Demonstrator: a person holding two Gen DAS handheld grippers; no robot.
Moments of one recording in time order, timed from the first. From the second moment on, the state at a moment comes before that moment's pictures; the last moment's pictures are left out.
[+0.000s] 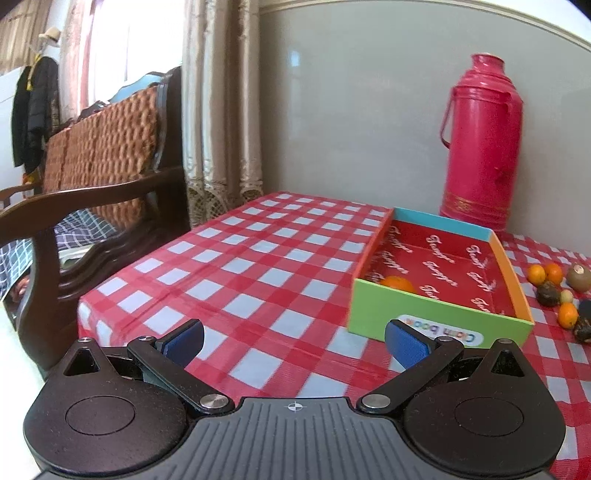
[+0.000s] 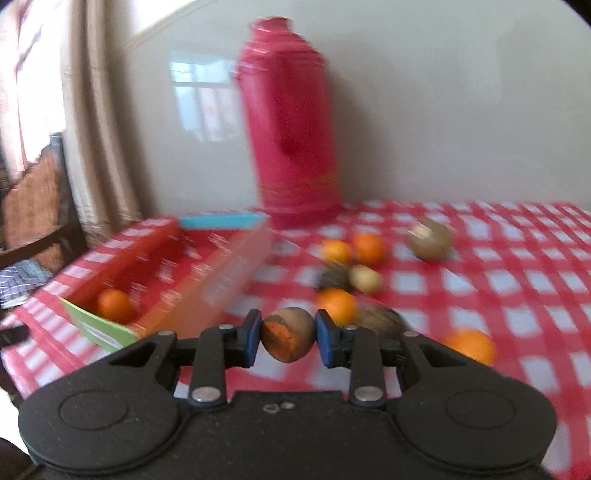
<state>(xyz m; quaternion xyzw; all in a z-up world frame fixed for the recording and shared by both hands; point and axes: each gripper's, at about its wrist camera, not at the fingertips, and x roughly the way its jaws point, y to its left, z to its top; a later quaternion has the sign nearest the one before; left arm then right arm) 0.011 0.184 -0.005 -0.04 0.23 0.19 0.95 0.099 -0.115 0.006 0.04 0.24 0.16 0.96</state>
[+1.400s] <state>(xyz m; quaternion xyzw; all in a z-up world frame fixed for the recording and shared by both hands) -0.004 0.226 -0.011 -0.08 0.24 0.24 0.94 0.110 -0.052 0.016 -0.03 0.22 0.20 0.95</state>
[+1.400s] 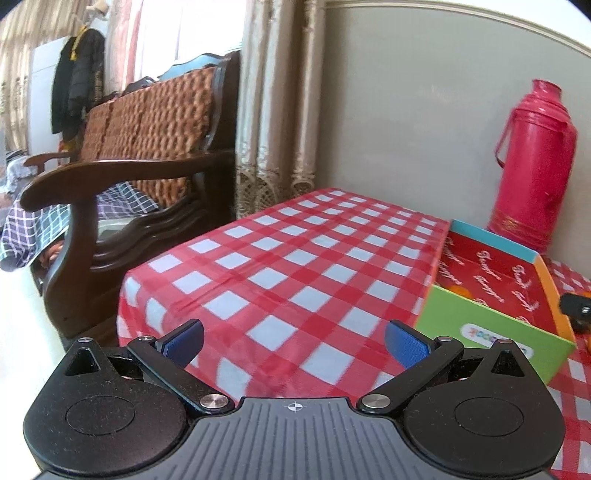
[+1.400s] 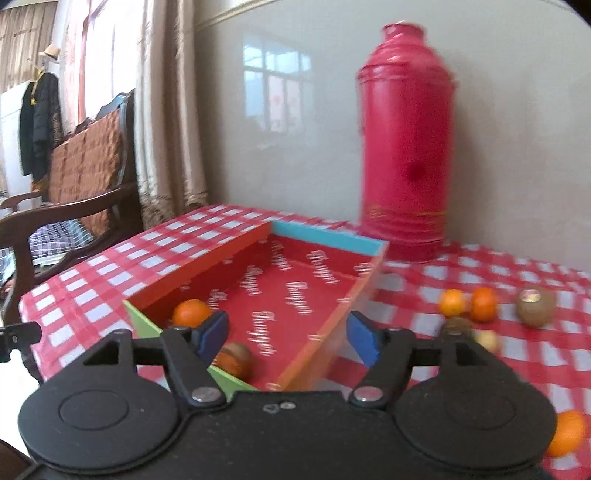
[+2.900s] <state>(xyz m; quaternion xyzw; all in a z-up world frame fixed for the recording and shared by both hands) 0.087 -0.138 -0.016 0.12 0.24 -0.14 0.95 0.015 -0.324 -0.024 0.03 0.18 -0.32 0.93</state>
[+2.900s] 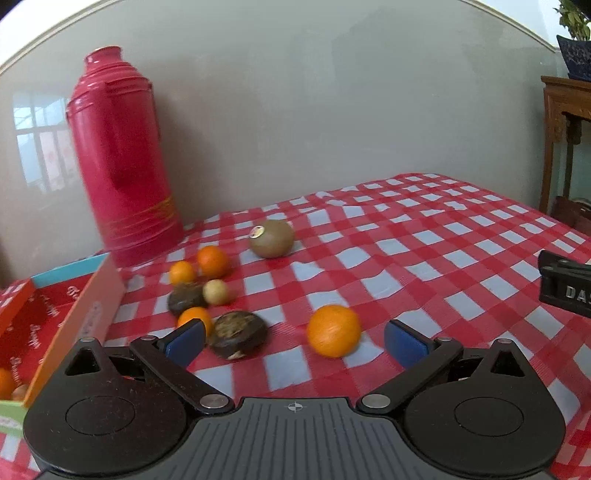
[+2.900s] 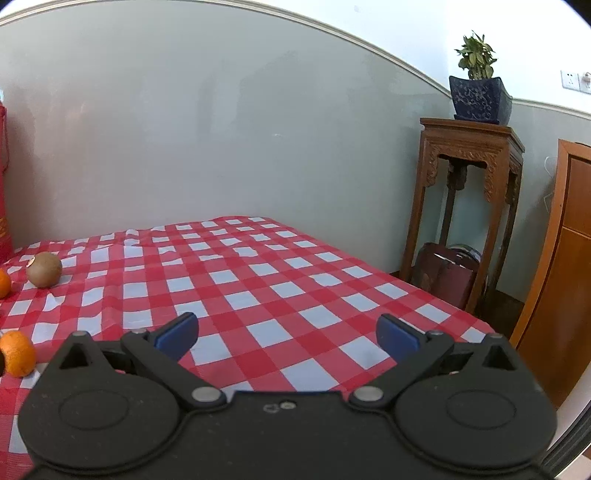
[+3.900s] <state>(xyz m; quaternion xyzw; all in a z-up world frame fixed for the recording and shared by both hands) 0.125 -0.172 -0.039 0.12 0.29 -0.17 0.93 0.017 -0.329 -0.022 0.07 0.18 -0.29 0.94</state>
